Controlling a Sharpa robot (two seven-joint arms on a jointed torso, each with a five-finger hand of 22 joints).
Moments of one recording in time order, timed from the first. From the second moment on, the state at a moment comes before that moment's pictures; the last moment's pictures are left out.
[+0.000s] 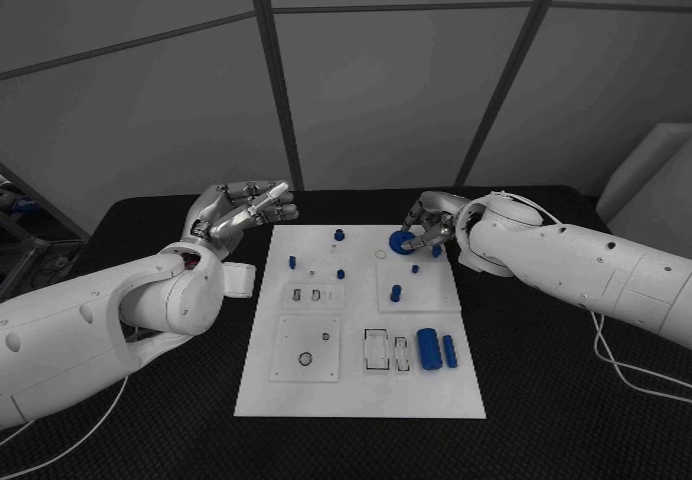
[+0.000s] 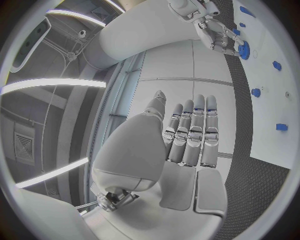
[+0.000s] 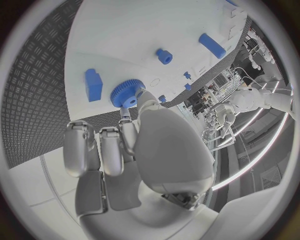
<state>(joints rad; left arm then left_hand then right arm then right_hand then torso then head) 1.17 -0.88 0.05 1.59 -0.02 -0.42 0.51 1.45 -0.01 -0.02 0.10 0.11 1.00 0.20 0.07 0.07 1.13 0.14 0.08 0.07 1.15 0.11 0.13 0.09 0.21 0.91 0.22 0.33 0.12 1.21 -0.64 0.10 1.17 -1.41 -0.11 -0.23 1.45 -0.13 0.03 0.25 0.30 0.94 0.14 0.20 0.07 1.42 0.06 1.33 1.31 1.47 -0.01 1.52 1.31 0.05 1.42 0.10 1.49 1.31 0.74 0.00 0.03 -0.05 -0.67</state>
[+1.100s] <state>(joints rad) 1.17 -0.88 0.05 1.59 -0.02 -0.42 0.51 1.45 -0.01 -0.02 0.09 0.11 1.00 0.20 0.07 0.07 1.13 0.14 0.08 0.07 1.15 0.11 0.13 0.09 0.21 0.91 0.22 0.33 0.12 1.20 -0.65 0.09 1.25 -1.63 -0.20 -0.29 1.44 -0.12 0.06 0.22 0.29 1.04 0.12 0.20 0.08 1.47 0.04 1.46 1.31 1.47 -0.03 1.54 1.31 0.04 1.47 0.09 1.52 1.31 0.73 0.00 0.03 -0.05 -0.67</state>
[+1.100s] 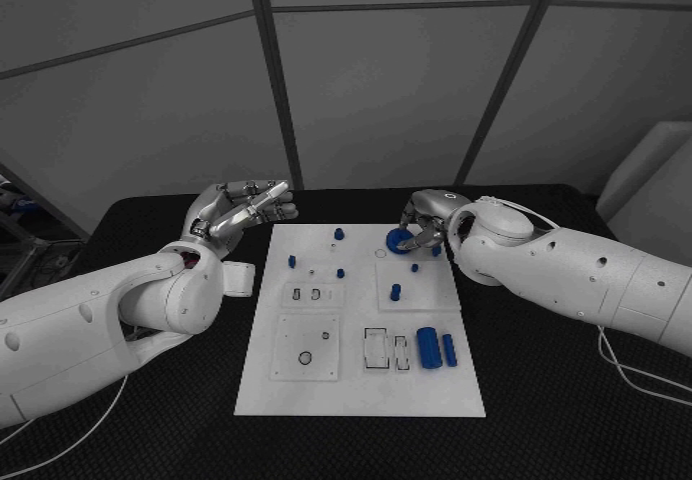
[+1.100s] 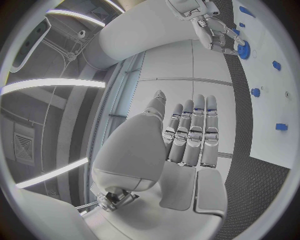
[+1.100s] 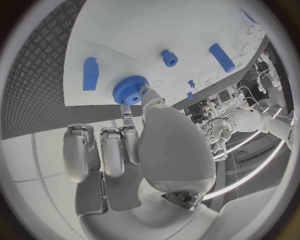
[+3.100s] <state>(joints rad) 1.17 -0.87 0.05 1.58 -0.02 -0.42 0.50 1.45 -0.01 -0.02 0.09 0.11 1.00 0.20 0.07 0.07 1.13 0.14 0.07 0.07 1.15 0.11 0.13 0.09 0.21 0.91 0.22 0.33 0.12 1.19 -0.40 0.06 1.18 -1.73 -0.27 -0.29 1.41 -0.13 0.11 0.21 0.29 1.02 0.13 0.14 0.07 1.47 0.04 1.43 1.31 1.47 -0.03 1.54 1.31 0.04 1.47 0.09 1.53 1.31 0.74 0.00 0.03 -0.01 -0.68</state>
